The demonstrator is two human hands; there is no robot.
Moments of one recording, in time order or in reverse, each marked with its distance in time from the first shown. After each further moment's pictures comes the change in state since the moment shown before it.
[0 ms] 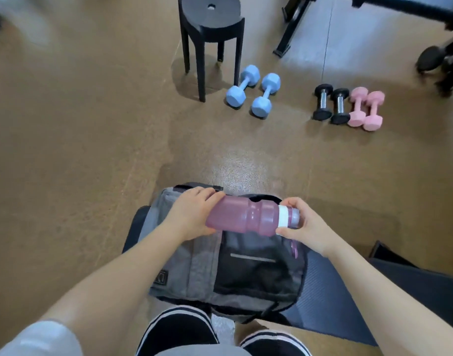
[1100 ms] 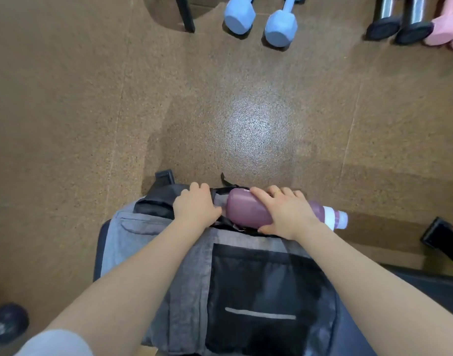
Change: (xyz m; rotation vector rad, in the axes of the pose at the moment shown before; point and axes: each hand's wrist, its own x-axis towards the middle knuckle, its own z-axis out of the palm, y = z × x) left_hand 0.165 -0.048 0.140 -0.084 -0.517 -0.719; right_hand 0.219 0.088 0.031 -0.962 -0.268 -0.074
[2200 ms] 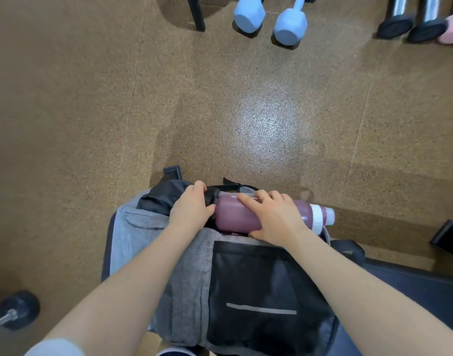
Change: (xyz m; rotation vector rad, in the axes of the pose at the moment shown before) left_hand -0.022 -0.022 0.007 -0.343 0.053 -0.022; right_hand -0.007 -0.029 0.014 0.032 0.063 -0.096
